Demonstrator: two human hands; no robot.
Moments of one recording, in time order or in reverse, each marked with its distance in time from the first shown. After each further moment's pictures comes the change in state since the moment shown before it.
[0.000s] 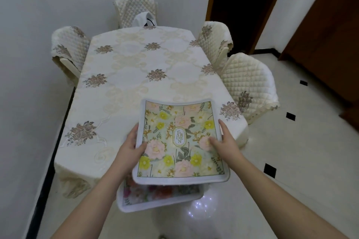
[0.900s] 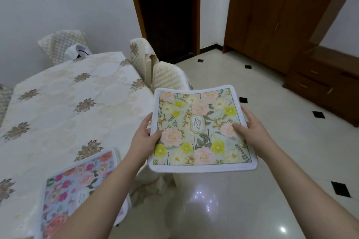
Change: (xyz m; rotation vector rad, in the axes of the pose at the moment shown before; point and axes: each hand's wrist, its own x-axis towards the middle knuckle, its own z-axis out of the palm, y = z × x) left_hand -0.025 0.201 0.309 -0.024 -0.227 0.125; right_hand -0.072 0.108 -0.356 0.346 0.303 0.015
